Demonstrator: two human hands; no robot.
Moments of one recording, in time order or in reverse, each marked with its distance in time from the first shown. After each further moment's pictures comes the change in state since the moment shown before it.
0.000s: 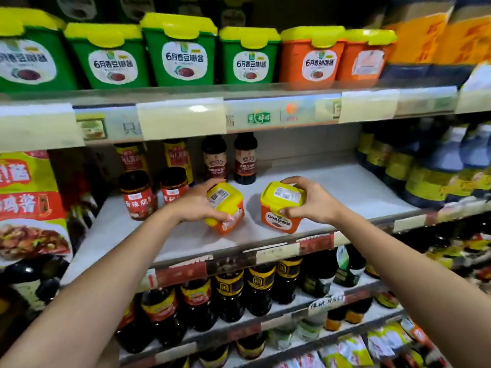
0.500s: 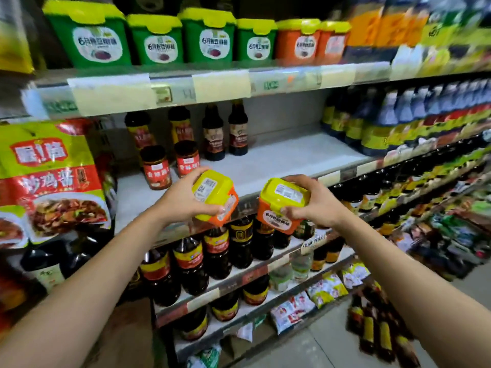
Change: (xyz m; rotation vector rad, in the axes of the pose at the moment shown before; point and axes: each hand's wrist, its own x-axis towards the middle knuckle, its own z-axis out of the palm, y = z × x) left_hand -0.146 -0.038 -0.034 -0.210 -0.003 0.181; right_hand -0.166 -0.099 0.082 0.098 0.156 0.105
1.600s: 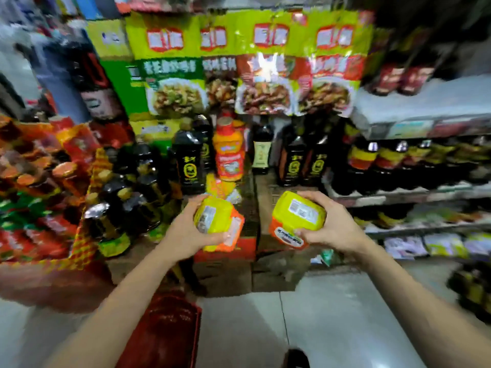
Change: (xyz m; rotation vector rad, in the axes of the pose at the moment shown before) left_hand -0.531 -0.229 -0.253 -0.116 0.281 -0.487; right_hand -0.208 -0.213 0.470 0.008 -0.397 -0.084
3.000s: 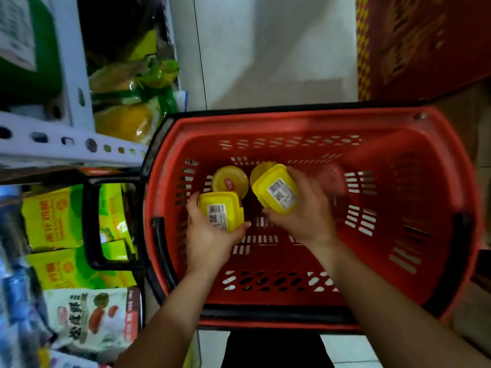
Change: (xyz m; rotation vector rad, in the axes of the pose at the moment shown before) left_hand -0.246 -0.644 0.201 -0.456 1.368 -1.497; right_hand -0.023 0.292 0.787 -0.267 -1.271 -0.393
